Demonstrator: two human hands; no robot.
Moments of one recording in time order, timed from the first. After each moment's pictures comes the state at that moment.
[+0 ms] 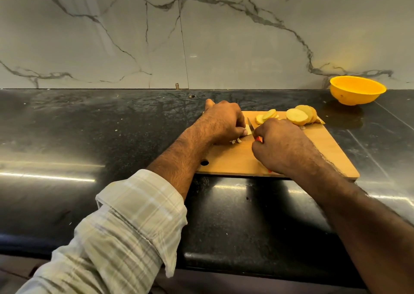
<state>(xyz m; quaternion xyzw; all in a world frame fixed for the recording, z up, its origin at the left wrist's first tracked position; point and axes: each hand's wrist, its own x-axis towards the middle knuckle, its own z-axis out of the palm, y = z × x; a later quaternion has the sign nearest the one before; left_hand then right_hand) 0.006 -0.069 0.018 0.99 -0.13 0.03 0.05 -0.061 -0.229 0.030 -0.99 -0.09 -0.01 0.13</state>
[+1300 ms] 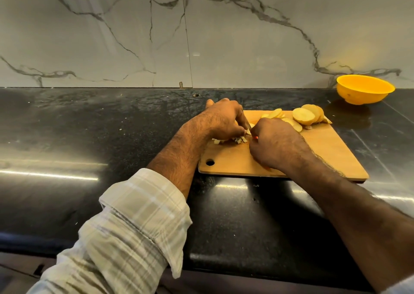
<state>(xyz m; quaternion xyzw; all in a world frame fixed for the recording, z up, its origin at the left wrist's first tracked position) 0.008 -0.050 0.021 0.98 -0.14 -0.01 0.13 -0.050 -0.208 0.023 -0.99 -0.10 -0.01 0.11</state>
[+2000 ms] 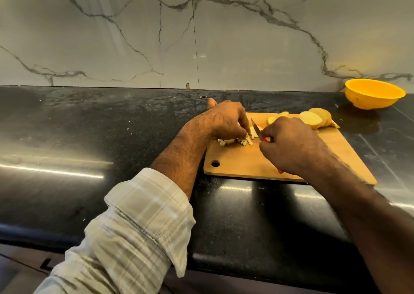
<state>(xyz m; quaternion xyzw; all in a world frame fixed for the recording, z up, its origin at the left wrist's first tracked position) 0.004 -0.045 0.027 0.99 -0.11 -0.03 0.10 -0.062 -0.223 0.034 -0.98 -0.12 -0.02 0.16</state>
